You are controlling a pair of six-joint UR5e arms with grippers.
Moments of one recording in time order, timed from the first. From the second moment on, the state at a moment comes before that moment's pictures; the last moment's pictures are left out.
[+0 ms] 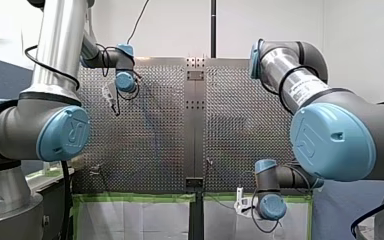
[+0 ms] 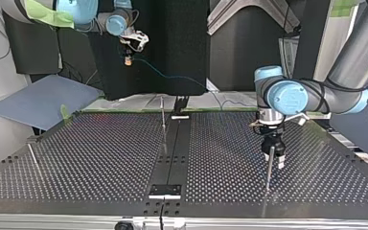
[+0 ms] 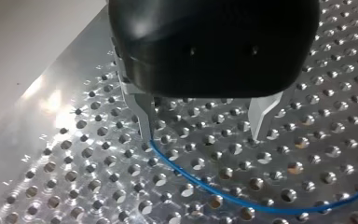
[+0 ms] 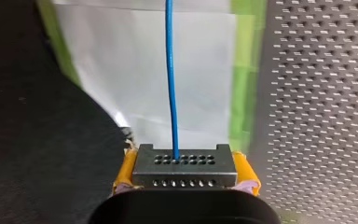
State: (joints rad) left arm -0.07 -1.78 -1.69 -2.73 -1.81 -1.97; right arm 1.96 -0.56 2.01 -1.01 1.68 1.69
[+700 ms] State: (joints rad) left arm -0.09 -1.71 -1.78 -2.75 -1.89 -2.00; right arm 1.94 -0.74 2.03 -1.06 1.65 1.70
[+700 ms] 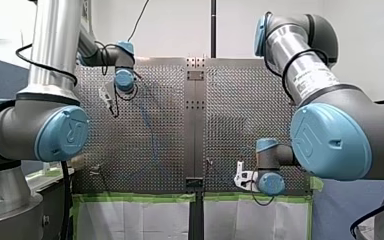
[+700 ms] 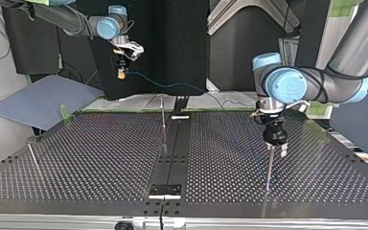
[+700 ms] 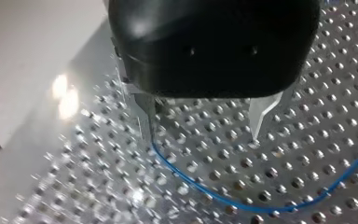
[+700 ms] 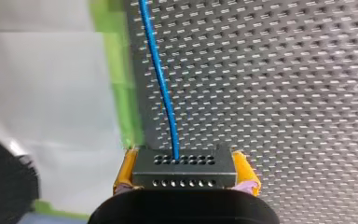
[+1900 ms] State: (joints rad) left arm -0.20 -1.56 -2.09 -2.65 -1.79 -1.71; right arm 1.96 -0.77 2.04 -1.15 1.64 1.68
